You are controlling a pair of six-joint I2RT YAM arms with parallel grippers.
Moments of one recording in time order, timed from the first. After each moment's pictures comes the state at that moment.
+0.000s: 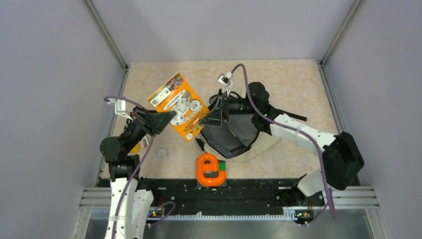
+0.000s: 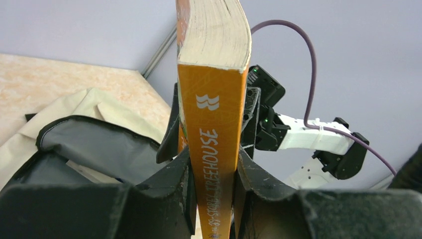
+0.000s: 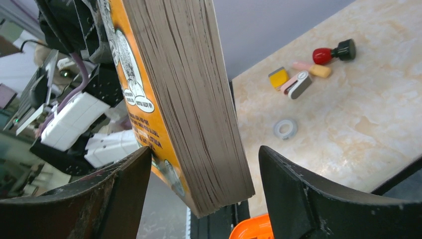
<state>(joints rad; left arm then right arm) 0.09 0.51 0.55 0.46 0.83 -1.13 0.73 1.46 1.05 0.43 -0.82 0.66</state>
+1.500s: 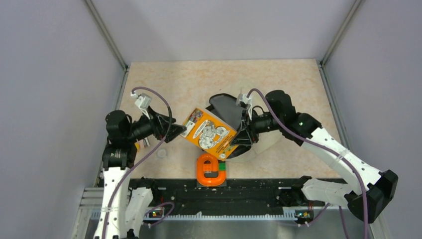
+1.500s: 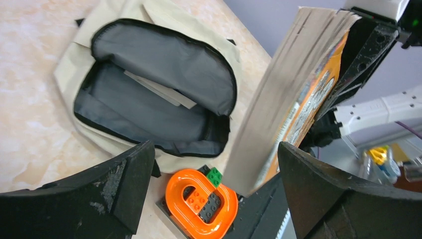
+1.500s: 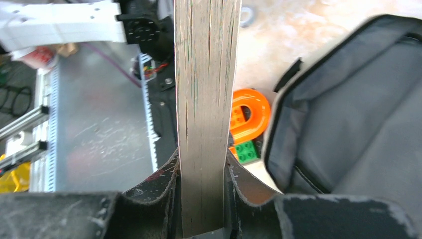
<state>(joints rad) 0.07 0.66 0.79 -0.34 0.99 -0.36 0.68 1.09 1.07 -0.53 -0.79 0.04</state>
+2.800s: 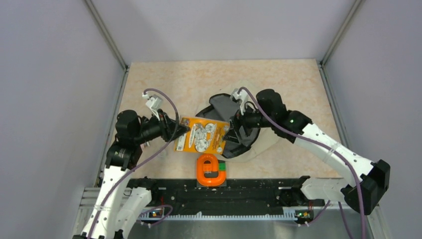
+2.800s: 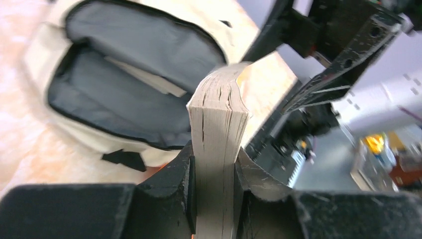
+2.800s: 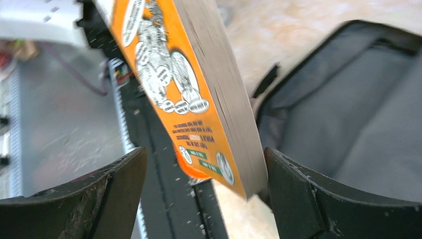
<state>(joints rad) -0.15 0.68 0.79 -0.36 0.88 -0.36 0.75 1.17 1.10 -0.48 -0.55 0.05</state>
